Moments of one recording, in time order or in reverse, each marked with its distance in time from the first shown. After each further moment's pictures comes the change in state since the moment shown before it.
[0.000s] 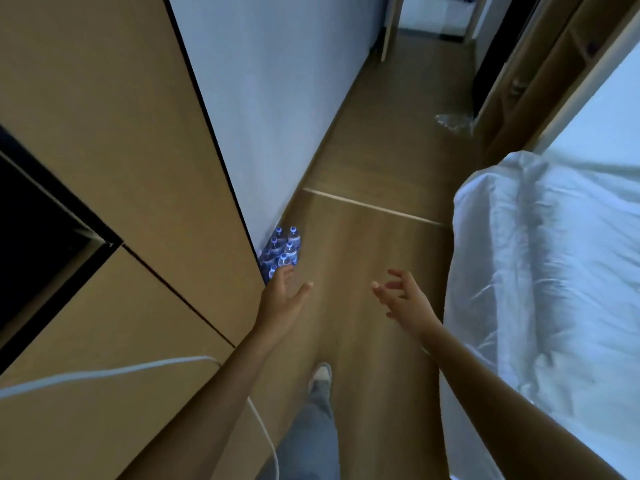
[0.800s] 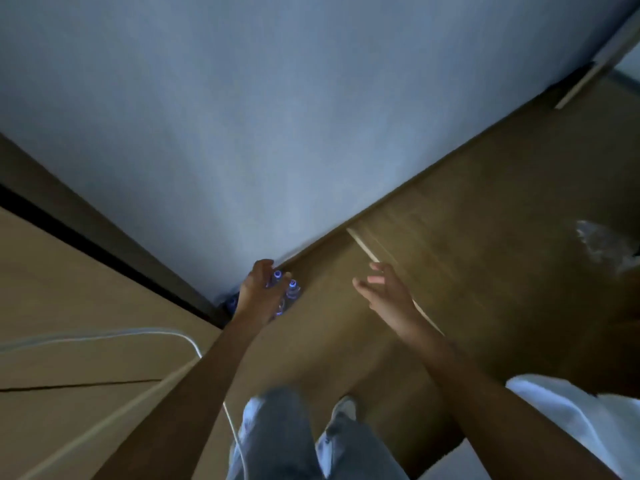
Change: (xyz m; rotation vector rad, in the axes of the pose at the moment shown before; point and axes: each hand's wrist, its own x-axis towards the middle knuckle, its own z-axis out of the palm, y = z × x) left_hand 0.461 0.117 0.114 -0.196 0.524 -0.445; right_hand 0.574 -0.190 -0.052 -0.255 -0.498 -0.116
